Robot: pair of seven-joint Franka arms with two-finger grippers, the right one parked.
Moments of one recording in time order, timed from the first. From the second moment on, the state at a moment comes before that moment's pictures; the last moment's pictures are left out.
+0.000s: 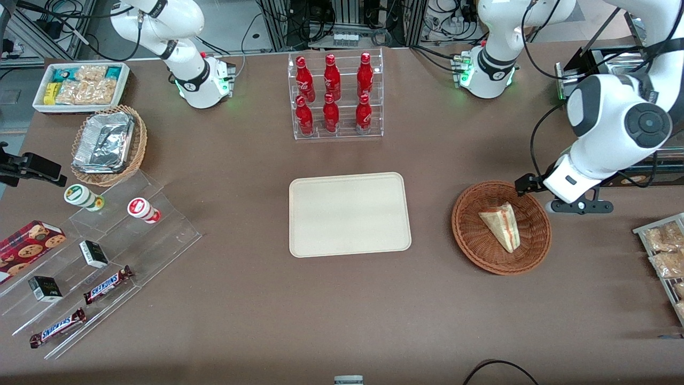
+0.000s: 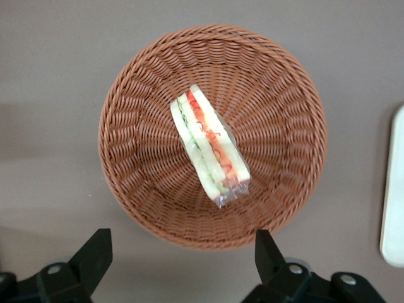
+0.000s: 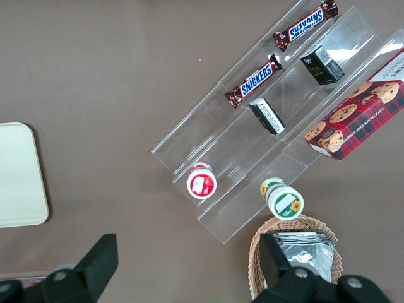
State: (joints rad) arm -0.04 0.04 -0.03 -2.14 0.00 2.14 -0.12
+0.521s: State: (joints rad) arm -0.05 0.11 -0.10 -2.17 0.00 2.26 -0.73
